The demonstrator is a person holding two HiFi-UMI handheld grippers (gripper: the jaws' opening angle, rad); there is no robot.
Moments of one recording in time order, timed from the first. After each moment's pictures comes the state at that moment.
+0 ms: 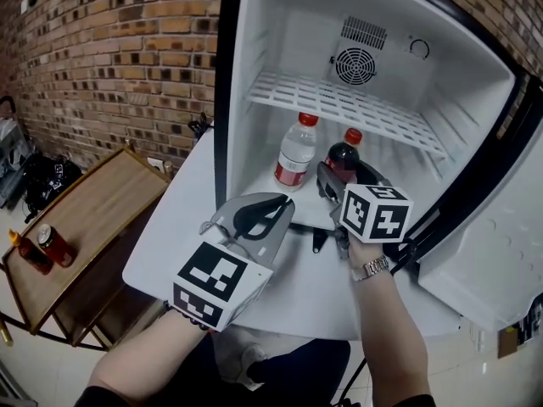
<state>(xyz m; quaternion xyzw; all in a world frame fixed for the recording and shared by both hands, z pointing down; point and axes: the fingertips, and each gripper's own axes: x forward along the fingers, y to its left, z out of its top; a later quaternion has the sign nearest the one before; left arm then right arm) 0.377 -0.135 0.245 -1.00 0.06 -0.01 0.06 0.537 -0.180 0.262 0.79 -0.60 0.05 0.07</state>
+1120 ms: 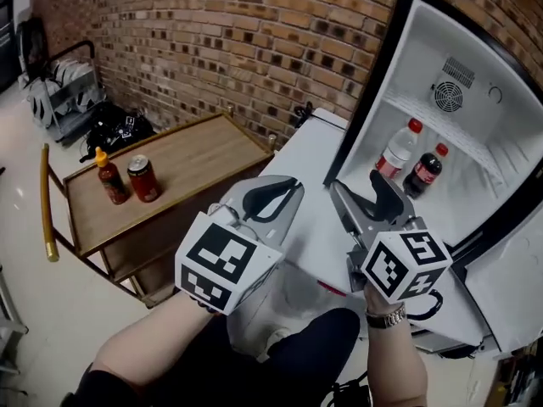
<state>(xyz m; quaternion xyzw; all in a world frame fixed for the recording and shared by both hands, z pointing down) 0.184 -0.162 0.235 -0.98 0.20 0.01 0.07 0.272 -0.154 0.219 0.67 -0.74 -0.02 0.03</state>
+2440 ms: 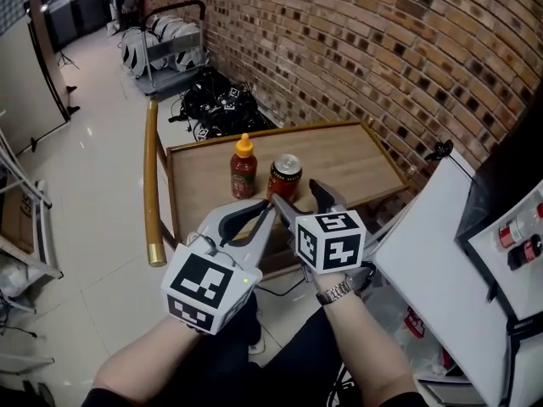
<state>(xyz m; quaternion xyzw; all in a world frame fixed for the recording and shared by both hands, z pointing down) -0.133 -0.267 0.322 -0.90 0.43 -0.07 0.00 -0.096 -0.359 0.392 0.47 -0.87 0.09 0.14</state>
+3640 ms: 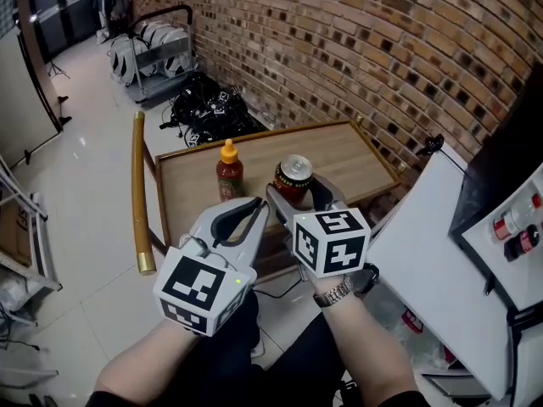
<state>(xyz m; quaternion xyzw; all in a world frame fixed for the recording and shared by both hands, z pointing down) -0.125 -0.273 0.311 -0.90 0.43 -0.05 0.01 -0.085 -0.355 0.354 0.48 -0.87 0.08 0.10</state>
